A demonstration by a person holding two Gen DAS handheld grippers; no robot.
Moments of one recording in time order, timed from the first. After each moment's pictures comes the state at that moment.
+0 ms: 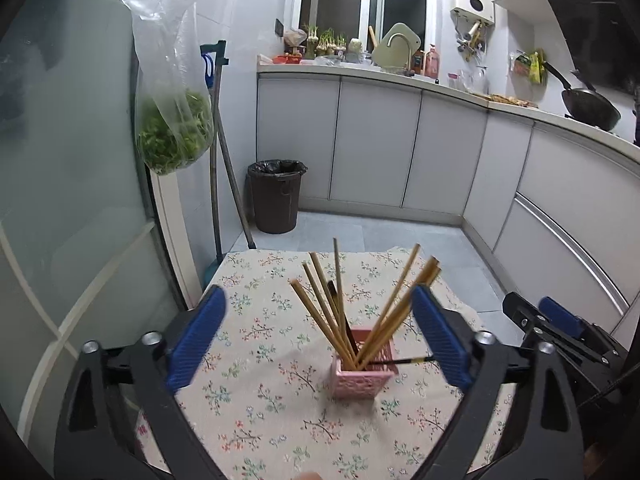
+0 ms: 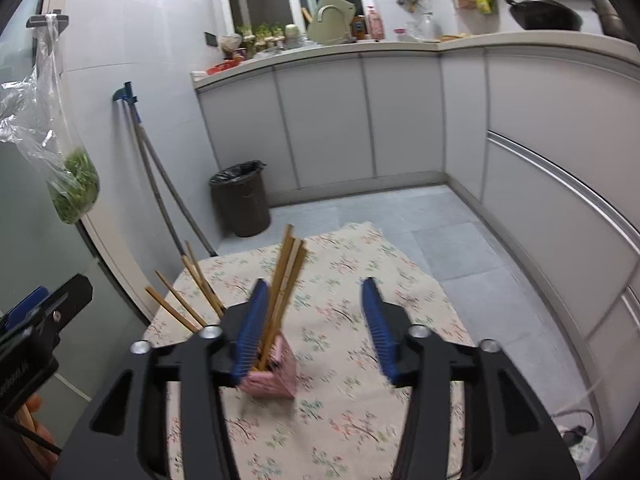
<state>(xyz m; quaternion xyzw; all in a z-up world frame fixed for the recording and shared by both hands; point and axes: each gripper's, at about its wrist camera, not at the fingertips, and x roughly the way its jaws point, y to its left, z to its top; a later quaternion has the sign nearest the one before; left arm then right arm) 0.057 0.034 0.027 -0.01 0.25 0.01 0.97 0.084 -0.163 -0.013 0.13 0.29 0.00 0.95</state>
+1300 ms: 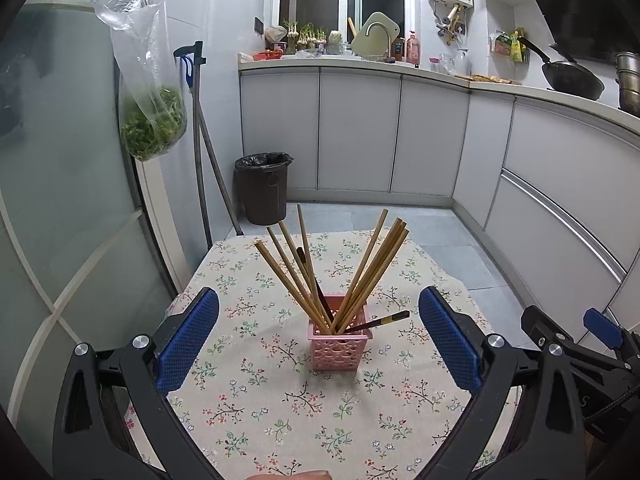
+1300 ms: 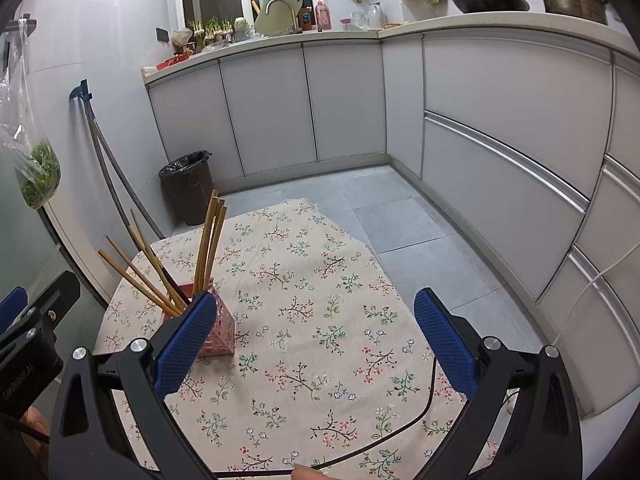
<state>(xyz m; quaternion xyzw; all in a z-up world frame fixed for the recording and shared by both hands) 0.036 -0.003 0.002 0.02 0.27 0.00 0.96 0.029 -0.195 -0.026 0.12 0.32 -0.08 0.94</state>
